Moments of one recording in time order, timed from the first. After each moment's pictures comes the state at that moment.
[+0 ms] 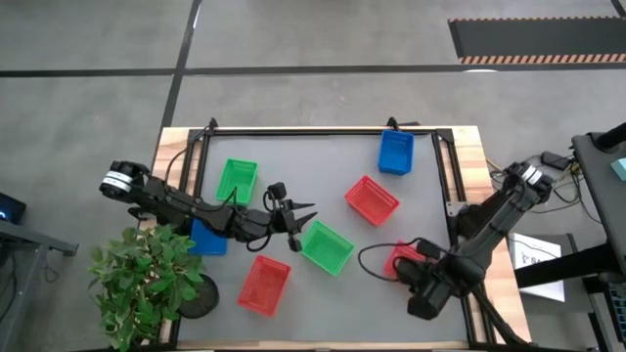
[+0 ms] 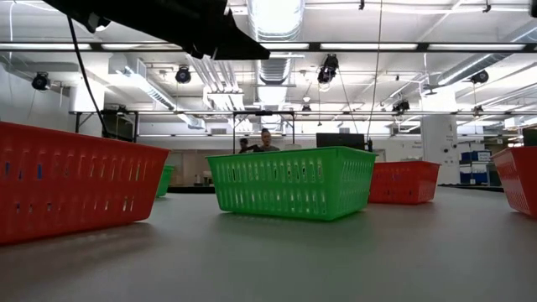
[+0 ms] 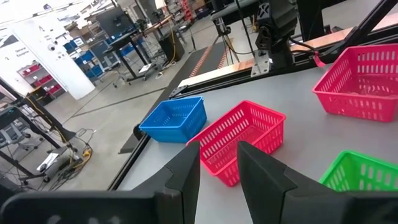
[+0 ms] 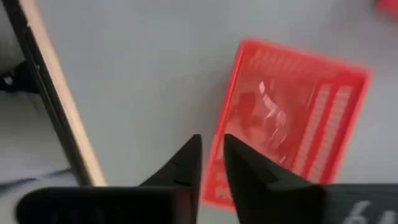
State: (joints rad) left arm -0.26 1.47 0.75 0.55 -0.66 0.30; right arm 0.81 1.51 1.23 -1.12 0.11 1.12
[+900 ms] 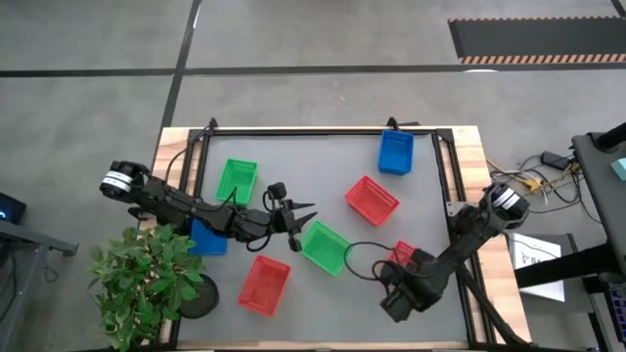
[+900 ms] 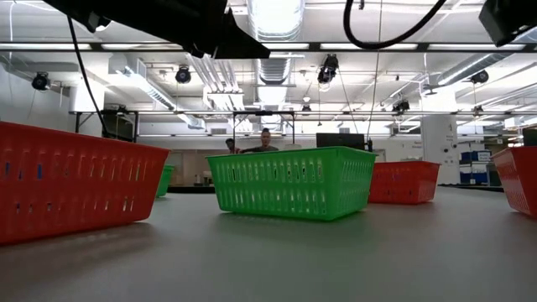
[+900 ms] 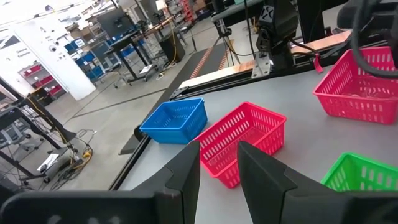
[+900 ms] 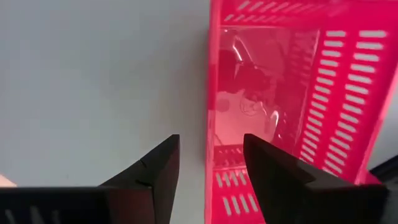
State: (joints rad) left arm -0.26 1.47 0.75 0.56 -0.66 0.30; right arm 0.72 1.79 1.29 -1.19 -0.02 1.26
